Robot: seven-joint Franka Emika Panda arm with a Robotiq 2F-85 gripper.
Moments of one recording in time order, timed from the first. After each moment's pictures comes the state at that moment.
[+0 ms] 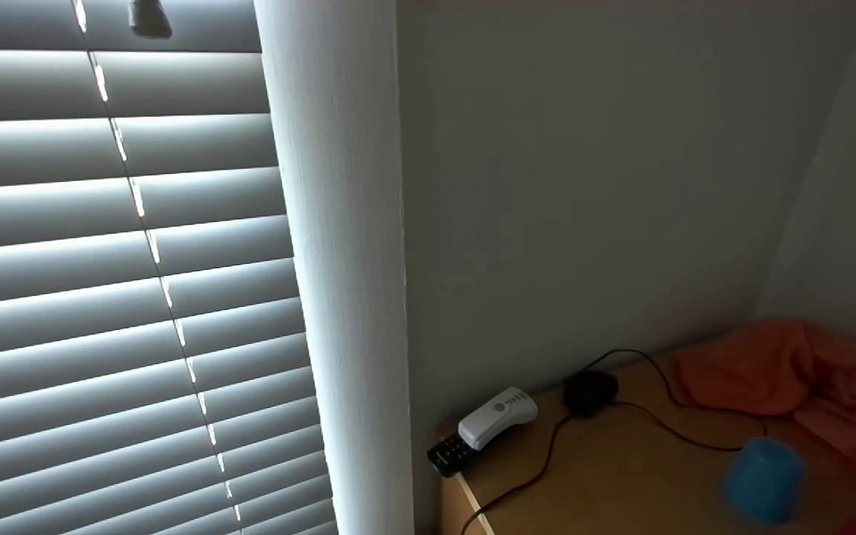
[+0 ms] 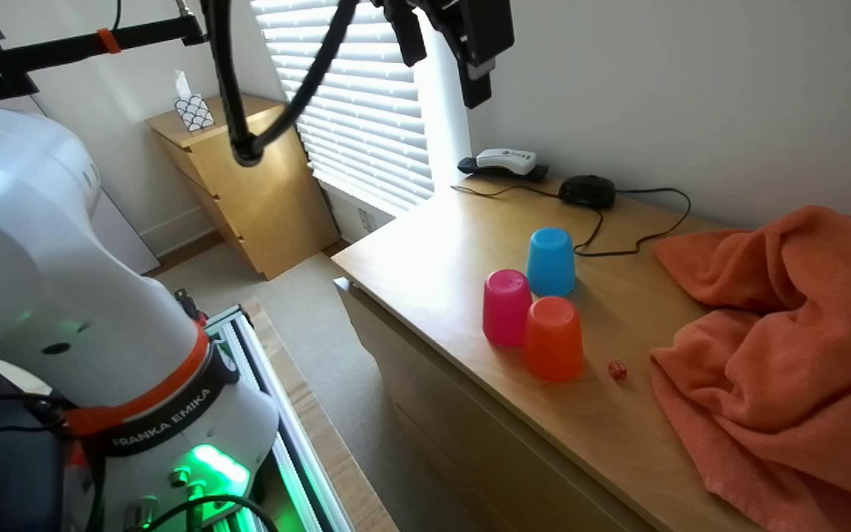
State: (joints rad) arm -0.12 -0.85 -0.34 -2.65 0.01 1.99 -0.27
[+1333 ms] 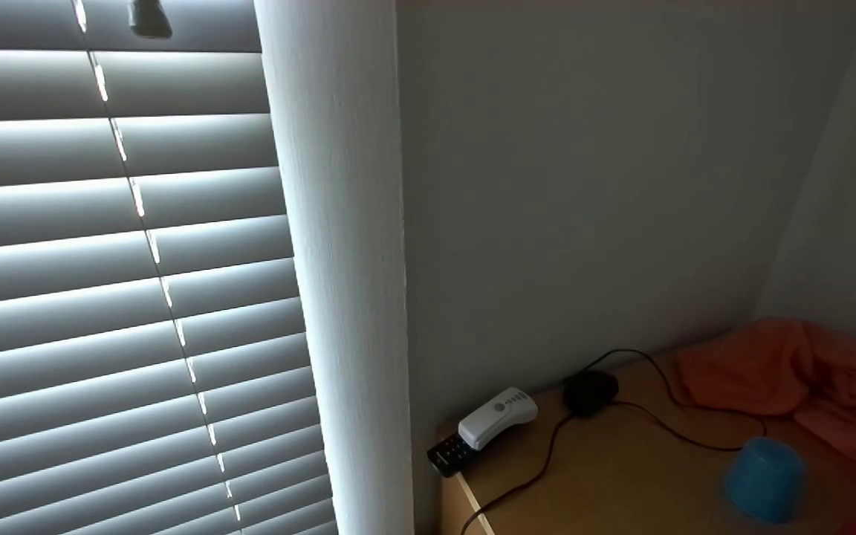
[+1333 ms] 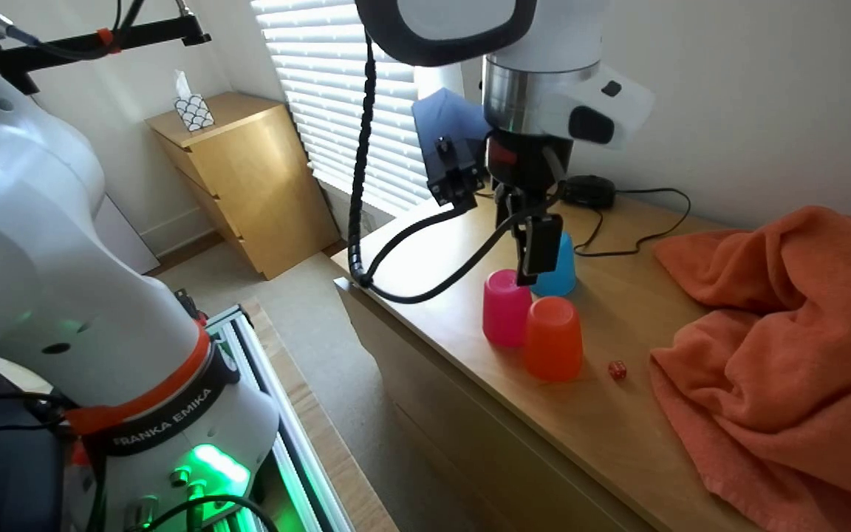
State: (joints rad) arm -0.14 -0.18 -0.26 -2.63 0.12 2.38 0.01
